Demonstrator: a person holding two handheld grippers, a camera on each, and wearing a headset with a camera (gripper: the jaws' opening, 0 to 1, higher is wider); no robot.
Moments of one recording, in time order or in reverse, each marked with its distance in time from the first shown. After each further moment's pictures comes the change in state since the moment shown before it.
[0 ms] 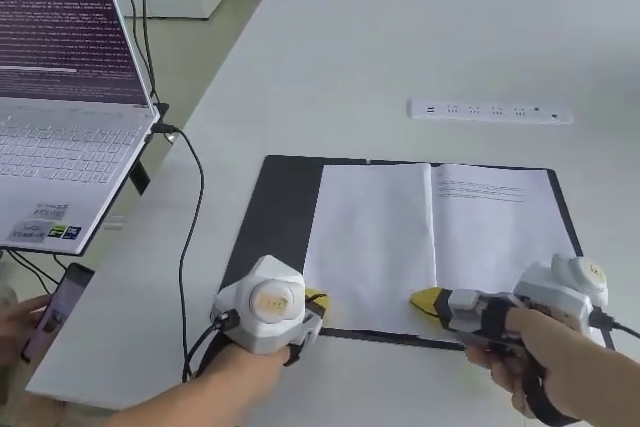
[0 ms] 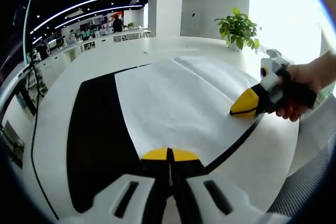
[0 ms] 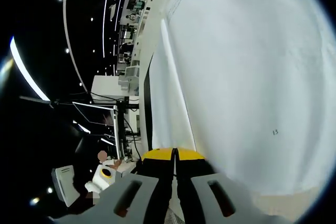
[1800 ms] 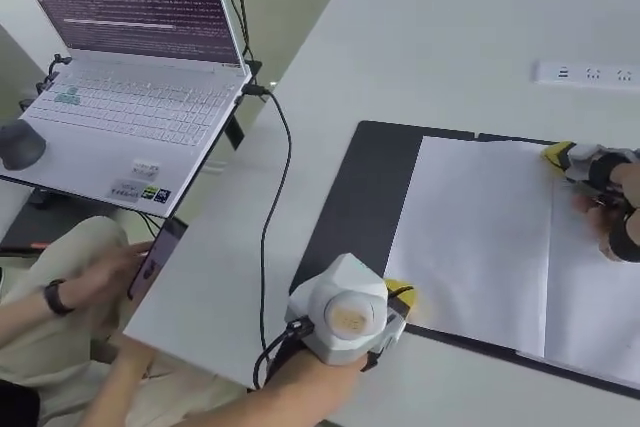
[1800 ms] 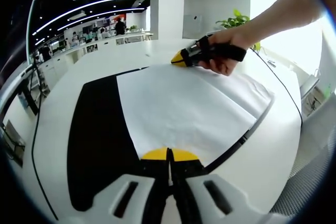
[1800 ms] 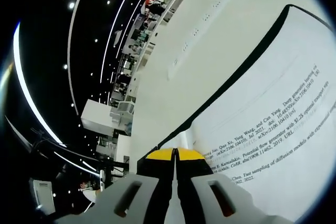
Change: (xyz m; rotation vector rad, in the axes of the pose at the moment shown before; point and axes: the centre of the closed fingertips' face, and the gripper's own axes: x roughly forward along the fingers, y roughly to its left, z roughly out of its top) left arm 0.002 0.000 0.001 0.000 -0.027 0.022; right arm 0.082 0.032 0.224 -0.119 -0.318 -0.077
